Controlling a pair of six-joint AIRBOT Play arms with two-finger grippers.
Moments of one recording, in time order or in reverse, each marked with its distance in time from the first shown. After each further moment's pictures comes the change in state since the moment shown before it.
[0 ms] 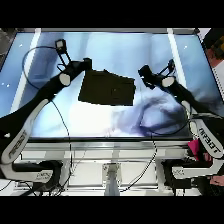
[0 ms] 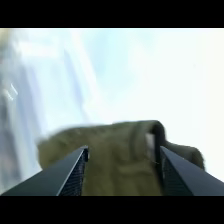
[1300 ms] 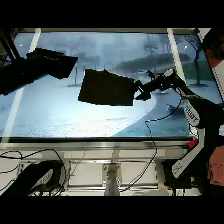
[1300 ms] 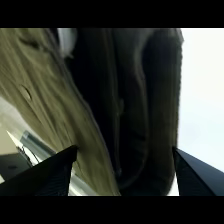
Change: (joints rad) left arm 0.060 0.614 0.002 0.006 -0.672 0.172; right arm -0.064 -0.398 0.336 0.070 0.816 -0.216
